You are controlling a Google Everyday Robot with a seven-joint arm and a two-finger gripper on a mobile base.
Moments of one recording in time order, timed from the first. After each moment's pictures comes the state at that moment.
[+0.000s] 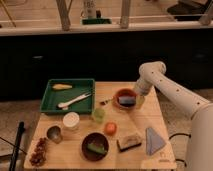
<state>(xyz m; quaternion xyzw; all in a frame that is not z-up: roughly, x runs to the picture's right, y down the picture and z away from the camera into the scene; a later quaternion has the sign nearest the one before) 0.203 0.071 0.886 -0.31 -0.07 0.02 0.95</state>
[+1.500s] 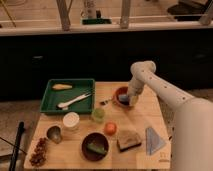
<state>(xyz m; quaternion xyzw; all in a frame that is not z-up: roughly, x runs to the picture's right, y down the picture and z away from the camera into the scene) 0.177 0.080 0.904 -0.35 -0.08 -0.01 0.93</state>
